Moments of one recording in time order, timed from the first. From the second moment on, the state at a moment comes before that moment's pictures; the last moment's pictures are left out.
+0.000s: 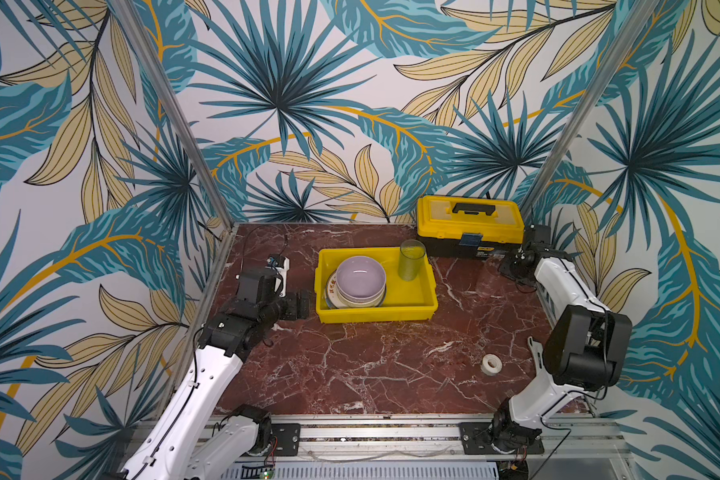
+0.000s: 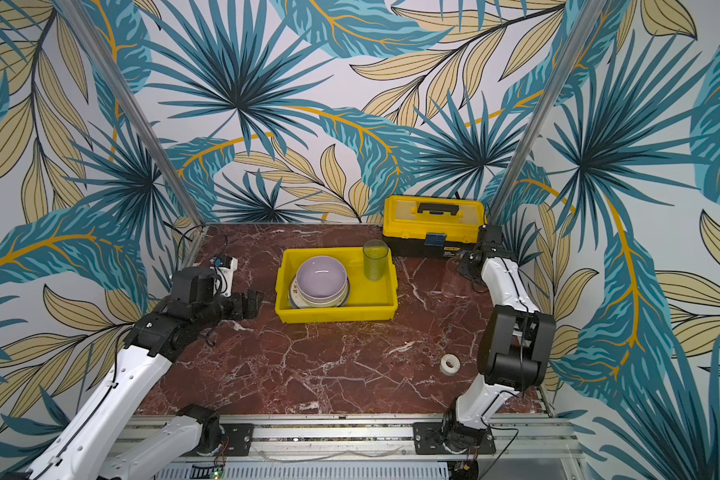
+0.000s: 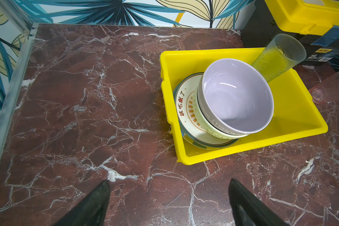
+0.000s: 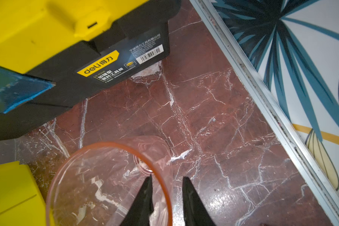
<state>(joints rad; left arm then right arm) -0.25 0.93 0.97 -0.72 0.02 -0.22 -0.26 1.73 1.38 -0.66 0.07 0.32</state>
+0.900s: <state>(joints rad) -0.25 0.93 0.97 -0.72 0.02 -0.22 -0.23 1.61 1.35 -0.71 0.01 0.33</state>
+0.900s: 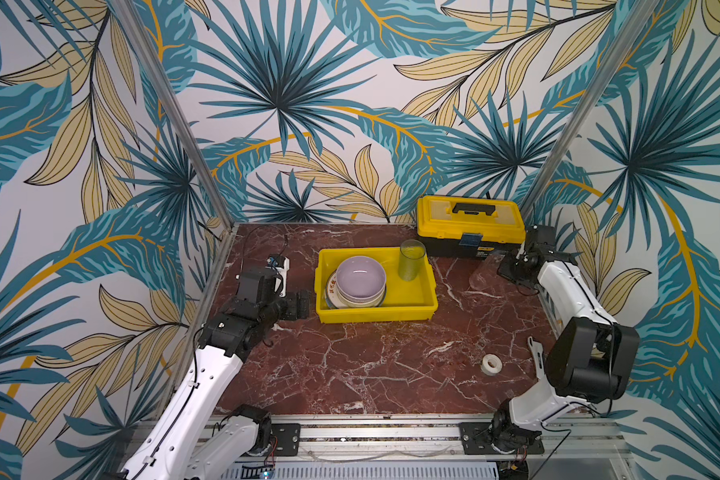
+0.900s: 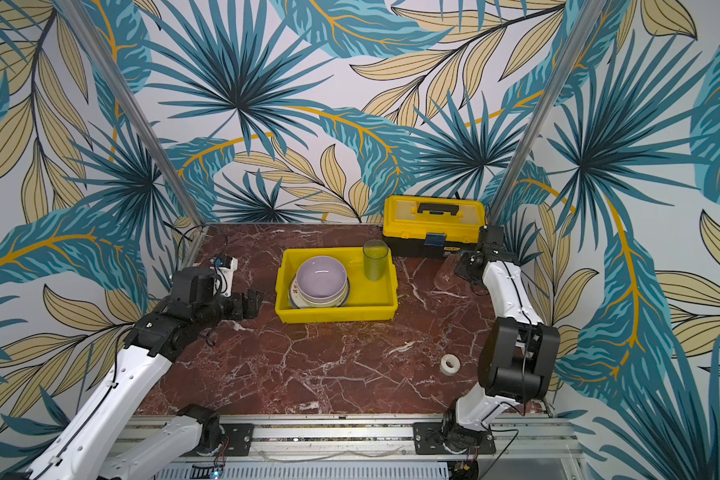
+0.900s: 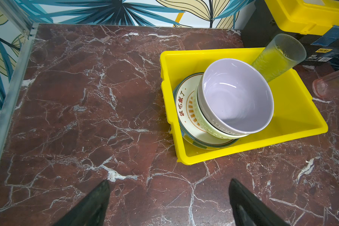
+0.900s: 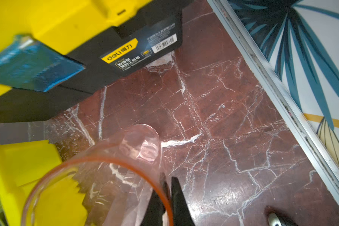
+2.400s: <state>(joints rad) -0.25 0.91 0.96 -0.72 0.01 -0.22 0.27 1.49 1.55 -1.02 0.02 0.23</state>
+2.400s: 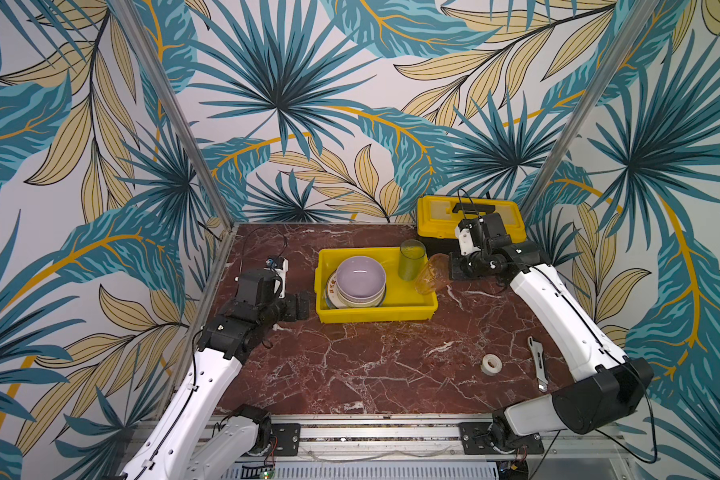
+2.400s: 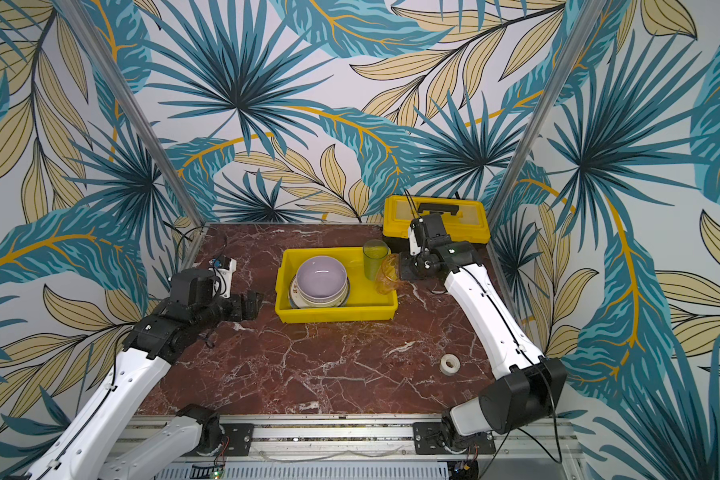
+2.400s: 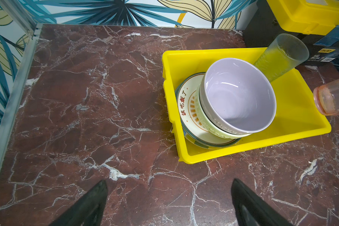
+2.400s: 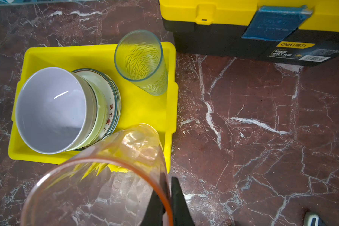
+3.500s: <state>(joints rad) -0.25 0.92 0.96 -0.71 0.01 -0.22 0.37 1.79 1.75 -1.18 0.16 0.15</state>
